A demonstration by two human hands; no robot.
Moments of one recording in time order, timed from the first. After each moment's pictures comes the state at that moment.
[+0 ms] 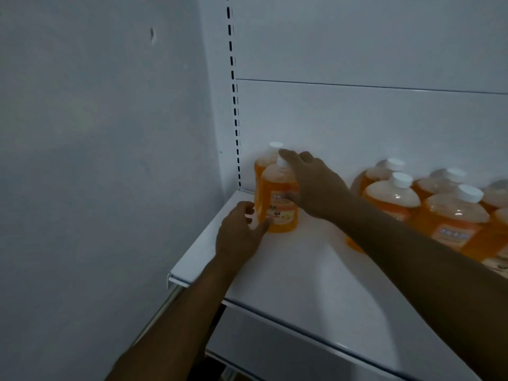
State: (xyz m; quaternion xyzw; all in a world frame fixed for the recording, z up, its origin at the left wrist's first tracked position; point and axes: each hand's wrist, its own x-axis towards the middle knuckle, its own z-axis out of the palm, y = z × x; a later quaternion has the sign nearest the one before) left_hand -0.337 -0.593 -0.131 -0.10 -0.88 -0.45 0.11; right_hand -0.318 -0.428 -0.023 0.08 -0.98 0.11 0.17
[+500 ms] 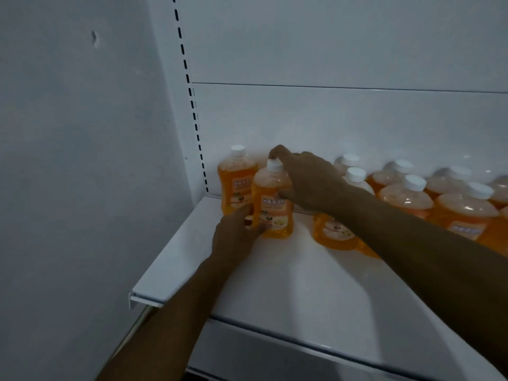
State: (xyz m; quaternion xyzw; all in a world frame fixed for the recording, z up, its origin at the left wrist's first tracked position) left_hand -0.345 -0.544 -0.131 -0.21 -0.87 -0.44 0.05; right_hand -0.293 -0.388 -0.002 0.07 -0.98 0.07 0.18
